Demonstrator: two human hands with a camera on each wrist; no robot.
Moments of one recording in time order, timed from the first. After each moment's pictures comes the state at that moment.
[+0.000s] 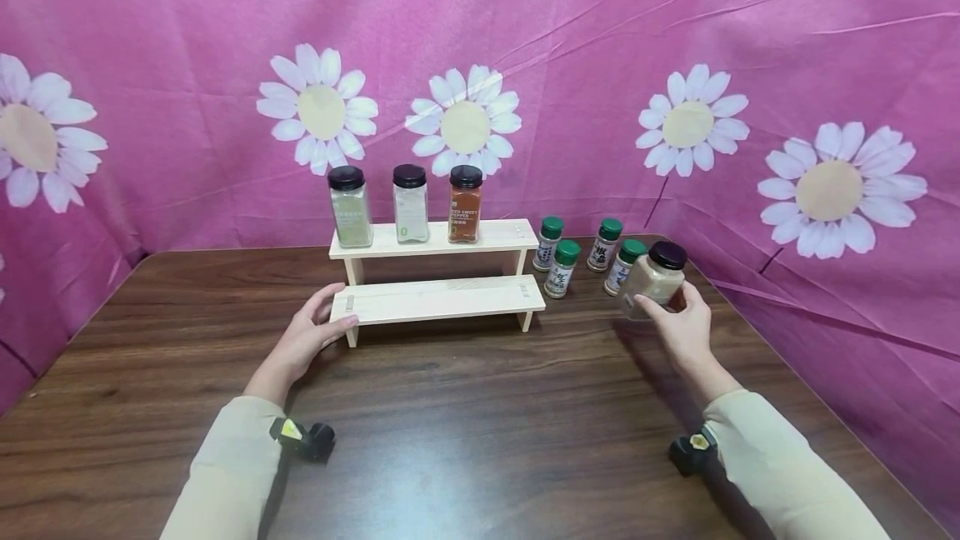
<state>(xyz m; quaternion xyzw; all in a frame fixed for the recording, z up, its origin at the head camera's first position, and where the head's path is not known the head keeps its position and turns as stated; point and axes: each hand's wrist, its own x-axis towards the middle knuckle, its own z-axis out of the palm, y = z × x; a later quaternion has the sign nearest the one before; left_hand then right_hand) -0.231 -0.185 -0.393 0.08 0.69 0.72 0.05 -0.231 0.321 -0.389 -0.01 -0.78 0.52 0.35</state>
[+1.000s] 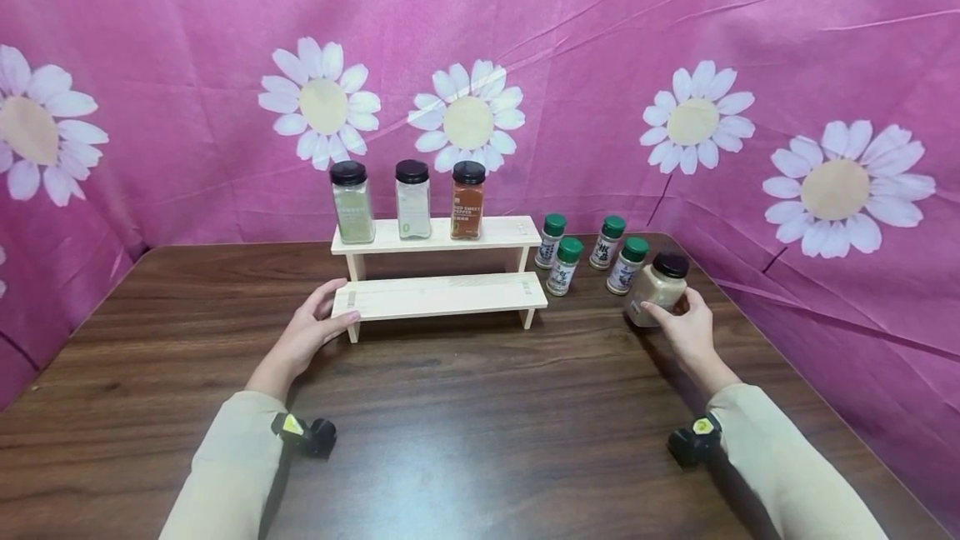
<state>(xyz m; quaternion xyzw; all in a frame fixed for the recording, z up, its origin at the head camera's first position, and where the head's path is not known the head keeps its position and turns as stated) -0.232 -0.185 -0.393 0.07 0.69 0.72 0.05 -0.223 0.315 -0.378 -0.11 -0.81 0.50 0.28</state>
